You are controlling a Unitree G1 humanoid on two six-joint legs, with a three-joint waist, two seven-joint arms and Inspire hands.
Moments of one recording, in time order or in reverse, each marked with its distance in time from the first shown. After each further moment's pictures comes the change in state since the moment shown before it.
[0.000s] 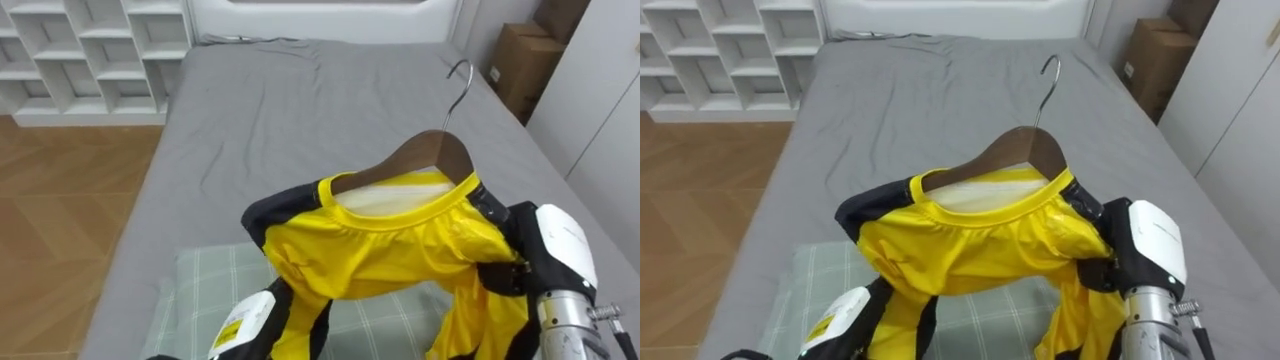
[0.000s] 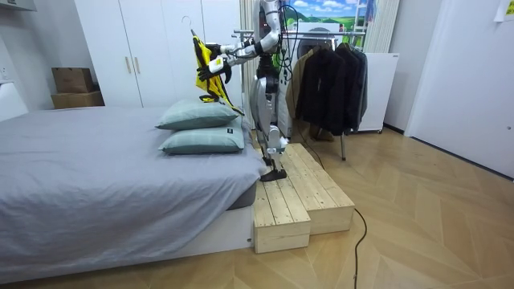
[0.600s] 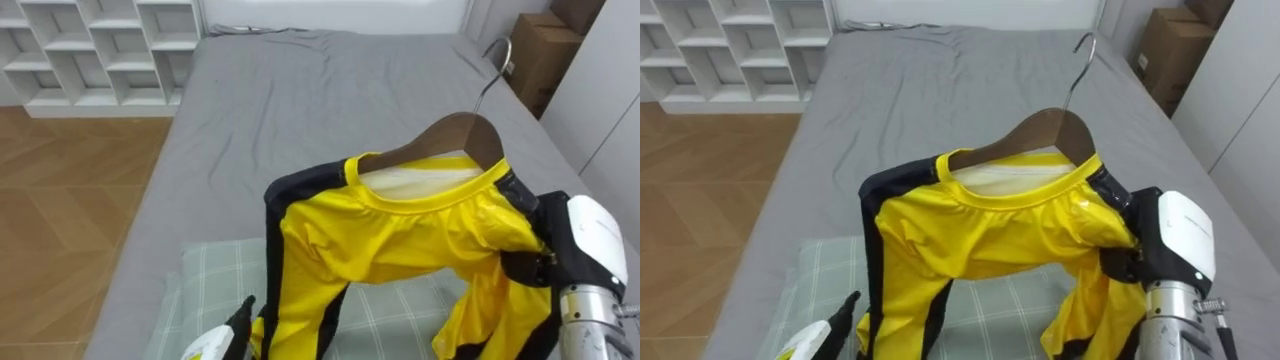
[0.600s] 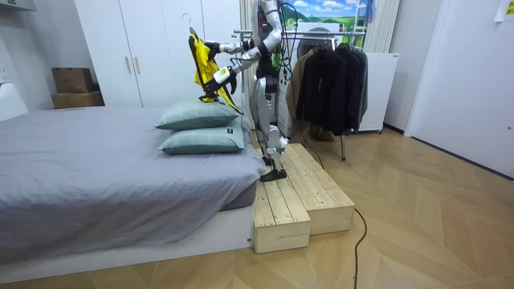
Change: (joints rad) left arm 0.085 0.012 0.147 0.128 0.079 0.043 -0.007; right arm 0.001 -0.021 -0.071 -0.043 -0.023 0.018 -0.035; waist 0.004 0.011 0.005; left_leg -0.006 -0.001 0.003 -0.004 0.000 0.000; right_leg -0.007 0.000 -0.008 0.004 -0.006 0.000
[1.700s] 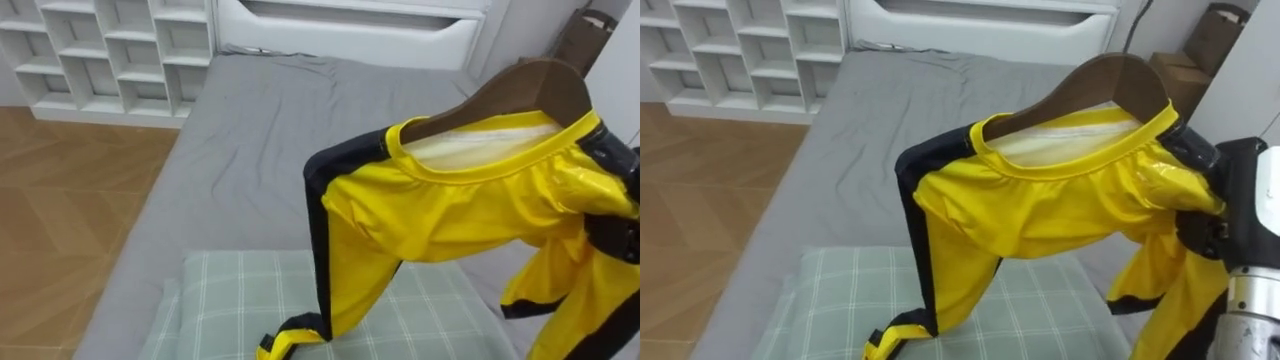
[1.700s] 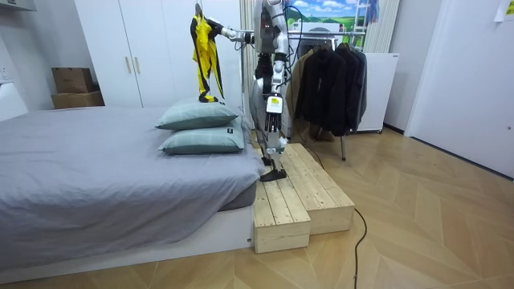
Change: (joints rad) left arm 0.105 -0.058 0.439 0.785 -0.287 -0.005 0.159; right arm 0.117 -0.072 -0.155 -0.309 -0.051 0.008 0.007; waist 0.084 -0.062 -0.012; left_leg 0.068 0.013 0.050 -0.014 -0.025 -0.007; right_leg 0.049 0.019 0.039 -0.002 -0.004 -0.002
